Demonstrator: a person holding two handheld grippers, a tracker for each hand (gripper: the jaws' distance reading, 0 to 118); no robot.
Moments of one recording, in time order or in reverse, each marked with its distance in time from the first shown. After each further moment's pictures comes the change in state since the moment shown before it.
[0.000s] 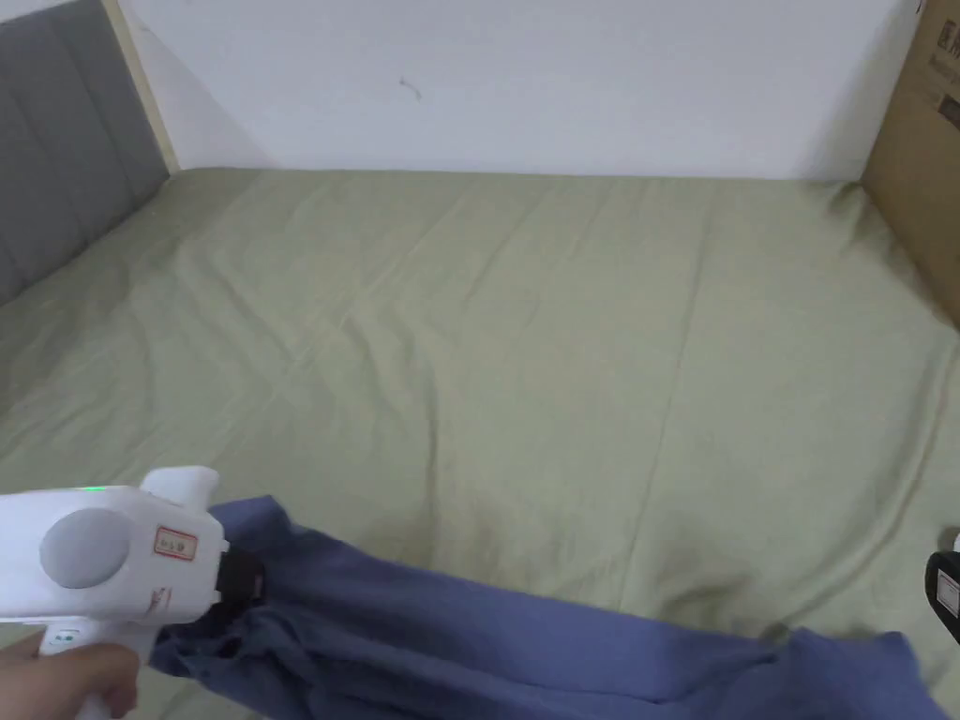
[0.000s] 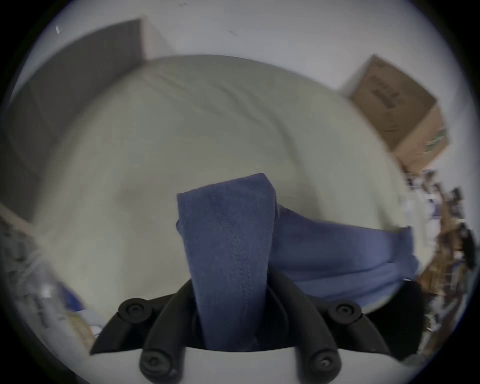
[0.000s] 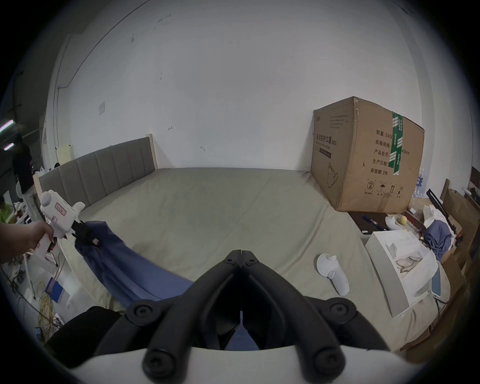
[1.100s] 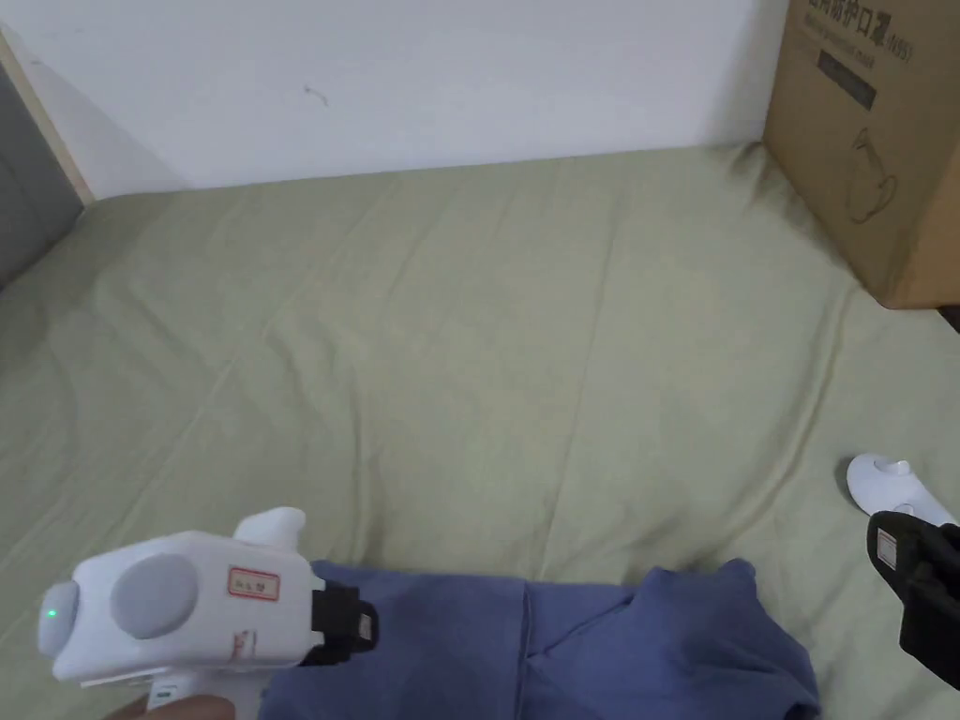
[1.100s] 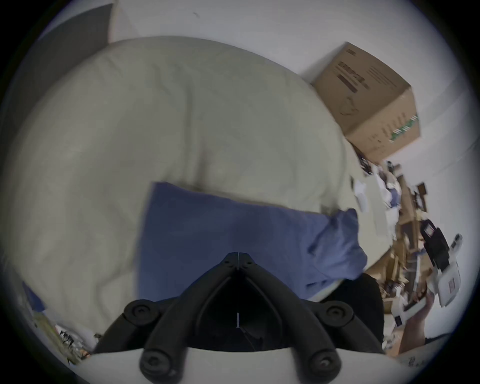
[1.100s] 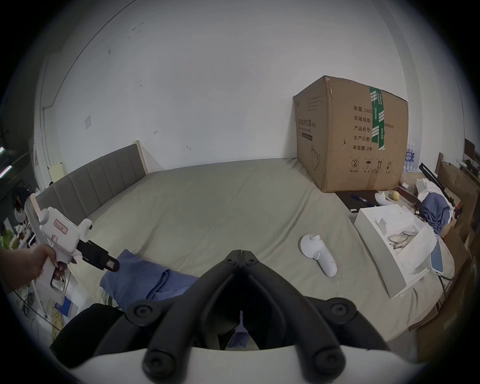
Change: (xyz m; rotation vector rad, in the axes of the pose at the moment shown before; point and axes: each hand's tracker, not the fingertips) left arm 0.122 -0.035 -0.017 -0.108 -0.476 -0.006; right arm 0.043 -0.018 0.016 -0.039 -0.026 -0.108
